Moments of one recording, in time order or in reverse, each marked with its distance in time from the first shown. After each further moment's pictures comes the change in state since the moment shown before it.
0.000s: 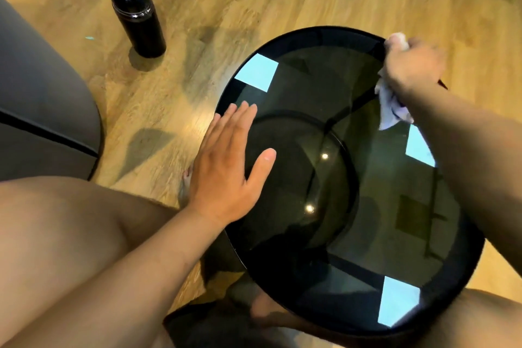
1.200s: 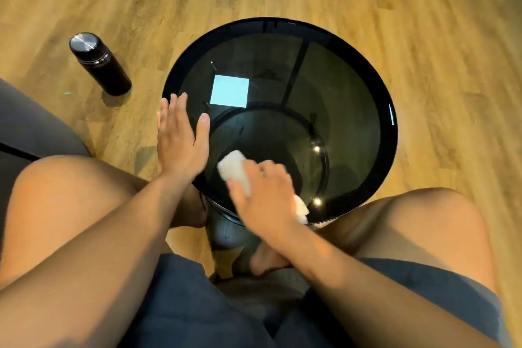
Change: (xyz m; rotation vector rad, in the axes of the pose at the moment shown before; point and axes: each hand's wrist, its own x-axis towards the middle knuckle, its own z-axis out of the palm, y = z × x) left_hand -0.026 0.023 0.002 0.128 -0.012 -0.150; right_hand -0.366 0.046 -0.001 -0.018 -0.094 -0.410
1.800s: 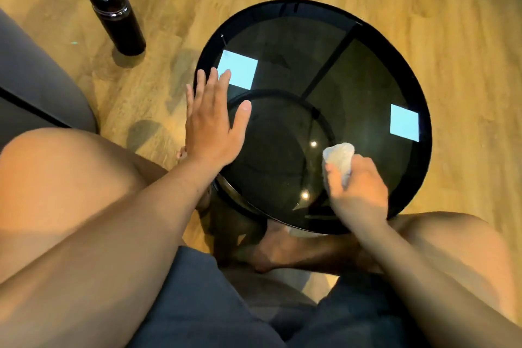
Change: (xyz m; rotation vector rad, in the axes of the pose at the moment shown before) left_hand 0.007 -0.011 0.003 0.011 0.007 0.086; right_hand 0.015 0.079 -0.034 -0.090 0.034 0.303
